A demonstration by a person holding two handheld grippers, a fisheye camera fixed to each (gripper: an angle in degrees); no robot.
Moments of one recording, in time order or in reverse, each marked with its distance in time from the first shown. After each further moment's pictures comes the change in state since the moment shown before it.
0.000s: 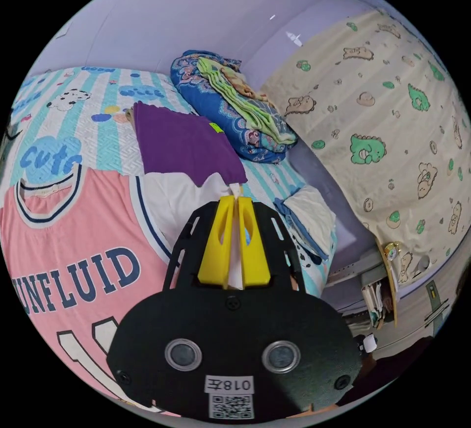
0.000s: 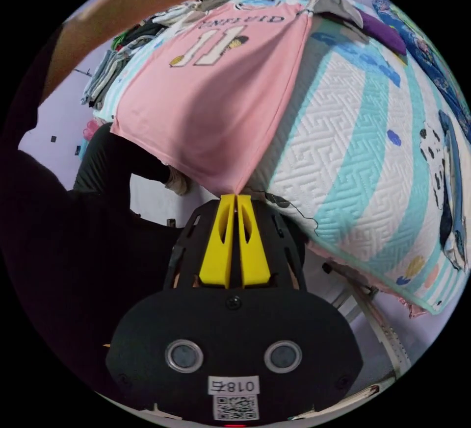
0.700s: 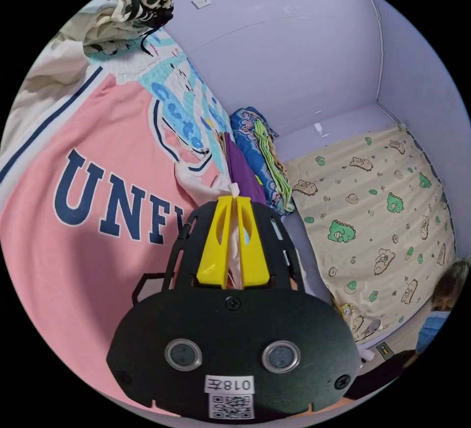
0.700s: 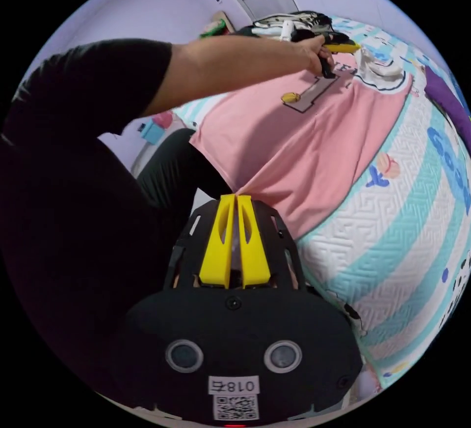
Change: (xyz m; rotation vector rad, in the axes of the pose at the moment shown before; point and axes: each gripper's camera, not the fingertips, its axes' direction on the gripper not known) left arm -0.335 0.233 -0.200 0.345 0.168 -0.412; right arm -0.069 -0.075 0.021 0.108 -0.291 -0.339
